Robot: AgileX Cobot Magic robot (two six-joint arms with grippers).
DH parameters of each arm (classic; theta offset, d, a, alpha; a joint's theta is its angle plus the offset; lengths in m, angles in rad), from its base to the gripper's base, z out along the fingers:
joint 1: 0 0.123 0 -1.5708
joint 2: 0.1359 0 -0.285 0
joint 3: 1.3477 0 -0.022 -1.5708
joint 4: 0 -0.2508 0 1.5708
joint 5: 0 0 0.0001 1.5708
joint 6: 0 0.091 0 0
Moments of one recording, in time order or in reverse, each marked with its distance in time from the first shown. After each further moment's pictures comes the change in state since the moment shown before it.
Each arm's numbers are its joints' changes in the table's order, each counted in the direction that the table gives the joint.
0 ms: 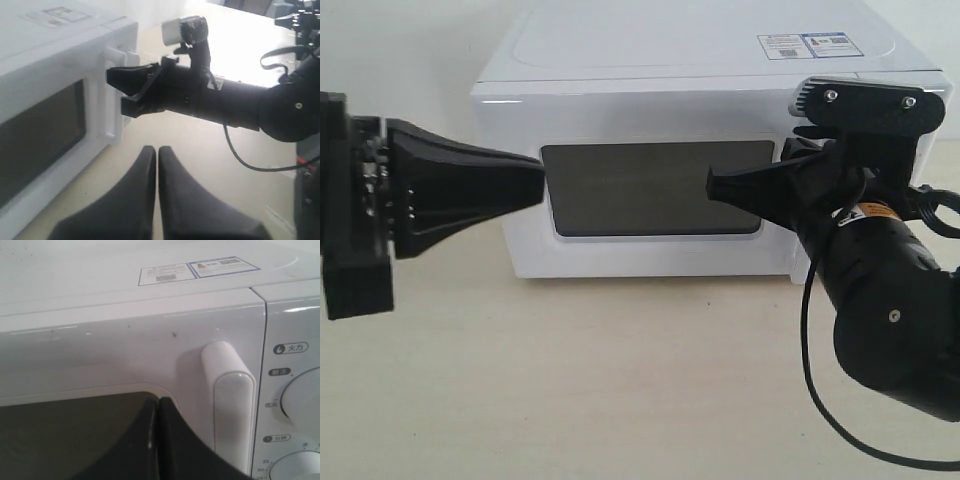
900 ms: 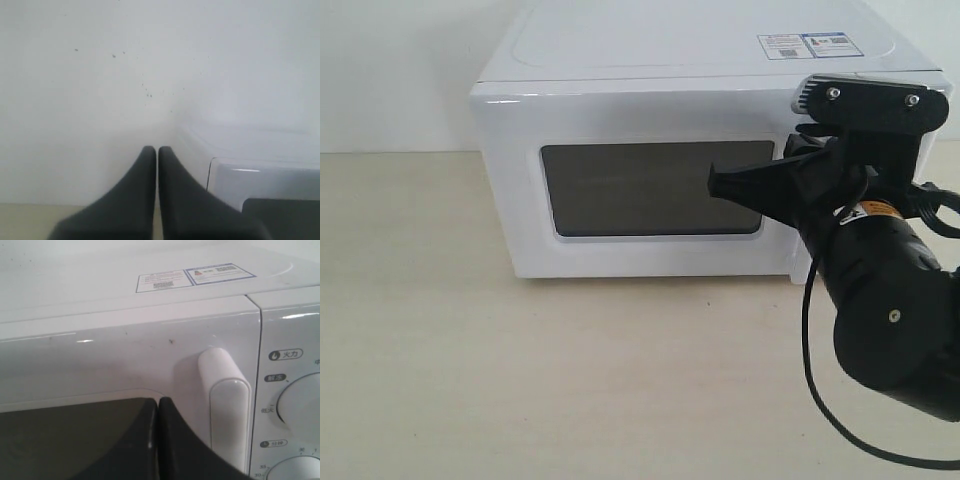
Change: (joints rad) left arm 0.077 -0.970 0.455 -0.198 -0.907 -0.365; right arm 0.000 0.000 0.000 0.000 -0.018 0.000
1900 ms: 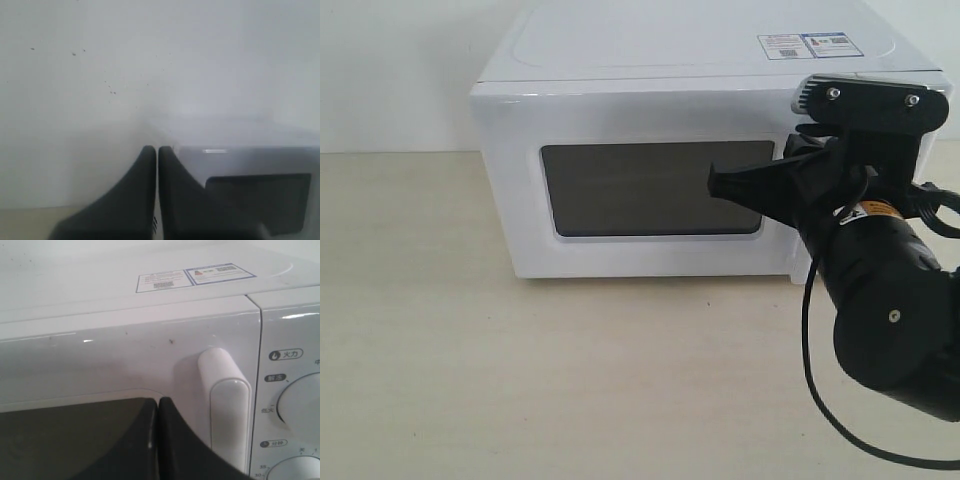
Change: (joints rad) left arm 0.000 -0.059 0.102 -0.992 0.074 -0.986; right arm 0.000 0.000 0.000 0.000 0.000 0.000
